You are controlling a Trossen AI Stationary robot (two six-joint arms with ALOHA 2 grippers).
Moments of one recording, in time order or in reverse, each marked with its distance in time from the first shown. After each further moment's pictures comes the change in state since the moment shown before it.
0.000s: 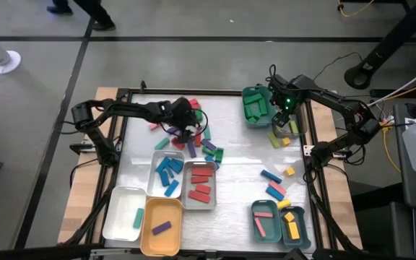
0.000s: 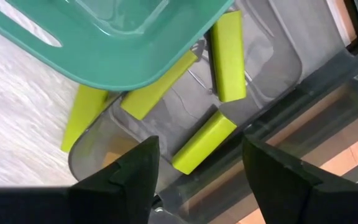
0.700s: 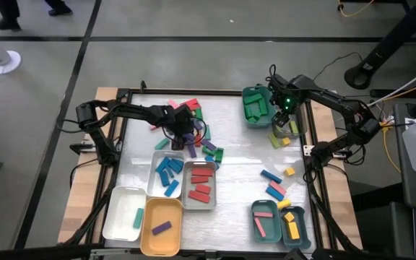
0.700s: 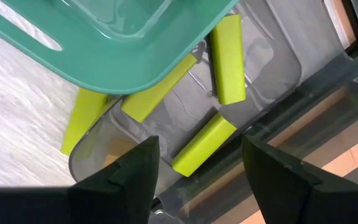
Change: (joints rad) left arm -0.035 0.044 -0.001 -0.151 -0.004 0.024; right arm 0.000 0.000 0.000 0.007 0.000 0.000
